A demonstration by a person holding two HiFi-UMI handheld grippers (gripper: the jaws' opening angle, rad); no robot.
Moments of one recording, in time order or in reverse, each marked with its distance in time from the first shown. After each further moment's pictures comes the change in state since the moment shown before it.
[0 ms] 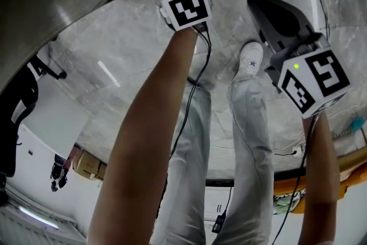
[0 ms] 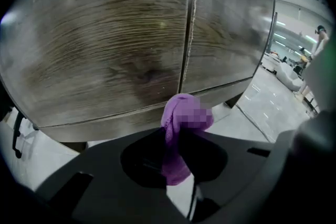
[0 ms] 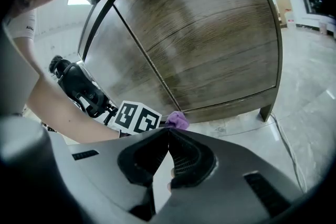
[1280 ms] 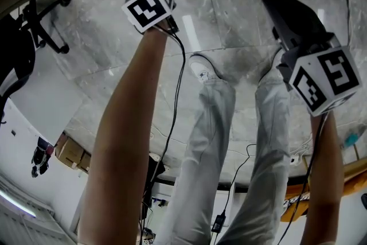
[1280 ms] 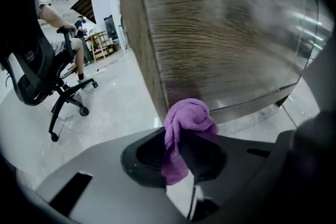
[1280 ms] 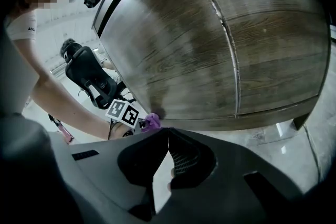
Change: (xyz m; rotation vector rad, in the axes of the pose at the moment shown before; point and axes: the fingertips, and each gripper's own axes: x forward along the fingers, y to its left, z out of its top) left arm -0.083 0.305 -0.068 -0.169 0.040 0.270; right arm 0.097 0.148 0.000 -0.129 0.036 0.074
